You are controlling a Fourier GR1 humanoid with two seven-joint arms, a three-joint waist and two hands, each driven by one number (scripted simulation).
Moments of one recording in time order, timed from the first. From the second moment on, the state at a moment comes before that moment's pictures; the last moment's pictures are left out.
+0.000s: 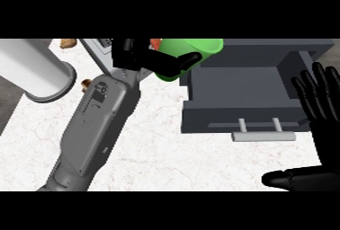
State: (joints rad) left arm -0.92 0.00 -0.06 -1.15 0.21 0.23 -0.16; right arm -0.07 -0.10 -0.09 -2.06 -0.17 0.16 0.15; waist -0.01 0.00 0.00
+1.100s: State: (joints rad) left arm -1.26 0.00 -0.29 -0.54 0.48 0.39 -0.33; right arm -0.12 -0.11 -0.10 -2.01 -0.18 0.18 0.12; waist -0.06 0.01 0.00
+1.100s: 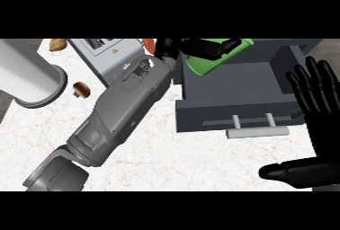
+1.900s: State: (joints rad) left arm -1.32 0.00 -0.57 -0.40 0.58 0.48 -0.31; right arm -0.16 -0.10 -0.07 -1.99 -0.18 0.19 0.12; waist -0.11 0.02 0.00
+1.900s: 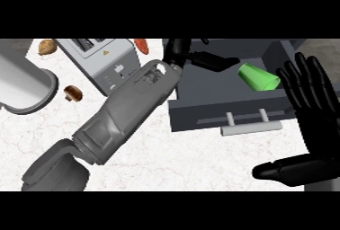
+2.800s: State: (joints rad) left arm -1.28 0.00 -0.50 -0.54 0.77 0.41 -0.47; right arm -0.11 -0.11 -0.10 -2.05 -0.31 0.23 0.15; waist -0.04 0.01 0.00
